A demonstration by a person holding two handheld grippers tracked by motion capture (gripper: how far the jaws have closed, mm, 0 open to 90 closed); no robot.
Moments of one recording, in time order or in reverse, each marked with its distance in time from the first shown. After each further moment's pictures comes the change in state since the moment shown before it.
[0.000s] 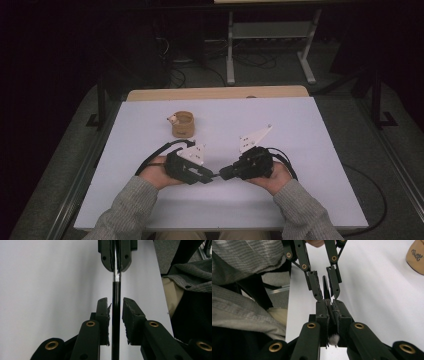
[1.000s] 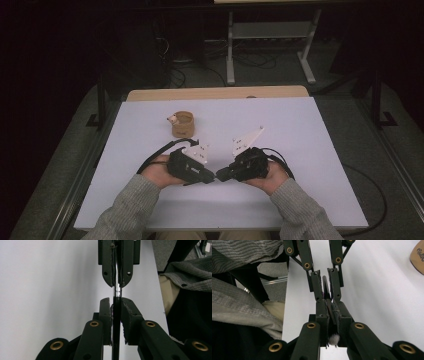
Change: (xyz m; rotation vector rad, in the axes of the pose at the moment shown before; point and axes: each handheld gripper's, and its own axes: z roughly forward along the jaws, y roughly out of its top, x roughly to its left) left arm 0.002 0.008 0.003 0.050 -0.032 -0.012; right arm 0.005 0.009 0.009 0.057 -0.016 -0.045
